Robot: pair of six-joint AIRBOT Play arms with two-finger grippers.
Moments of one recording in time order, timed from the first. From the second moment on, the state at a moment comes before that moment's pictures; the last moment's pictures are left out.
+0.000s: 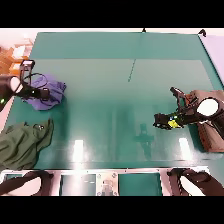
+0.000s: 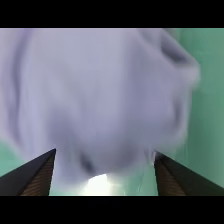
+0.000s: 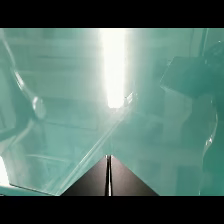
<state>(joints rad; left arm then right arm) 0.06 -1.29 1.04 1.64 -0.83 -1.51 0.08 -0.89 0.71 -1.20 1.23 1.70</state>
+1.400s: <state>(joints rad) -0.53 -1.42 1.67 1.23 -1.10 -1.44 -0.01 -0.89 0.77 -1.21 1.28 1.63</state>
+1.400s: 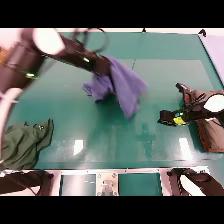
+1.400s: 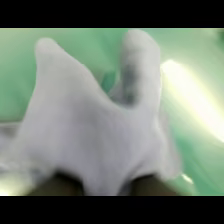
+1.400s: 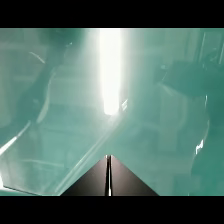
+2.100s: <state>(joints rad) -0.20 -1.55 1.47 1.11 -1.32 -1.45 -0.33 -1.03 0.86 -1.19 1.26 1.55</state>
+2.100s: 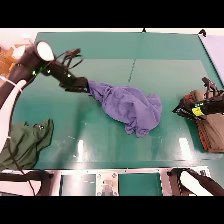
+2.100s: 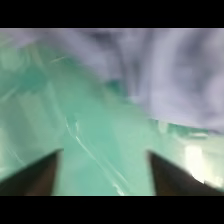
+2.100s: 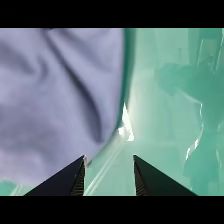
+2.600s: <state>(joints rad) -0.12 -1.73 1.29 0.75 -0.79 -1.29 -0.35 -1.41 0.96 -0.94 1.06 1.38</state>
